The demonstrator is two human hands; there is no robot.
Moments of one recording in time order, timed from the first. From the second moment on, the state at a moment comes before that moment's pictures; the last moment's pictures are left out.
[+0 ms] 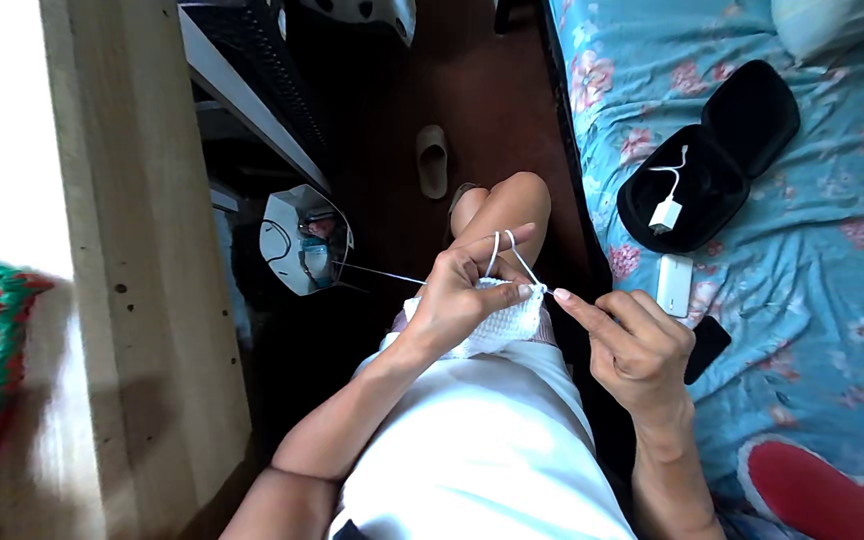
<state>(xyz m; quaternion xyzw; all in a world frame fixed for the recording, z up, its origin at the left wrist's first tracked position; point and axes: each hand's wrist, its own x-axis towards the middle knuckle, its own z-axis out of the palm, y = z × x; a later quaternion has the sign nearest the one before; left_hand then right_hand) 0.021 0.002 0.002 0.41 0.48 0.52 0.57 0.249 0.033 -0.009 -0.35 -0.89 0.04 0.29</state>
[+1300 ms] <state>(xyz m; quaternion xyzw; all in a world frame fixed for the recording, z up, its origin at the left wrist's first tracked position) 0.027 0.001 -0.001 0.42 0.47 0.51 0.59 0.255 0.028 -0.004 -0.35 -0.89 0.06 0.27</state>
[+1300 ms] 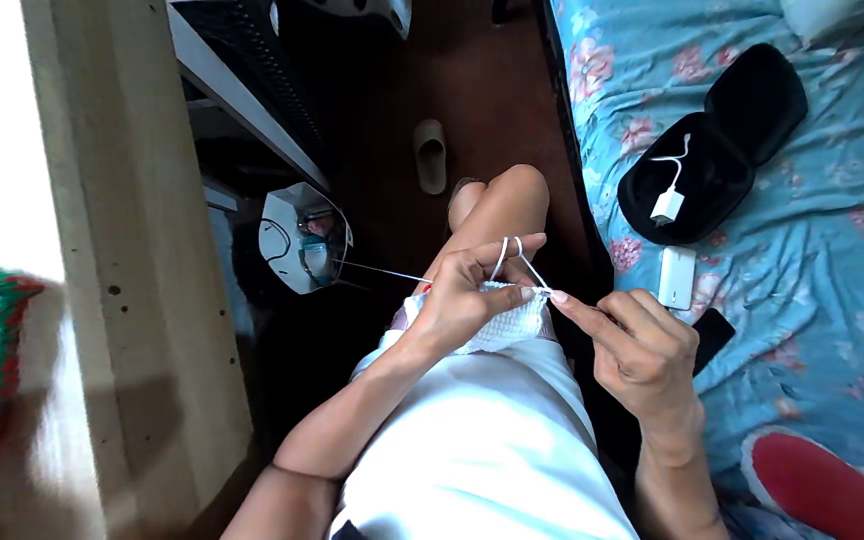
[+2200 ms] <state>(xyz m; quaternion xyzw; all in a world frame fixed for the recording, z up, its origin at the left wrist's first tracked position) 0.025 0.001 -0.007 0.34 0.43 0.53 0.65 0.250 0.035 -0.027 -0.32 -0.86 0.18 0.36</state>
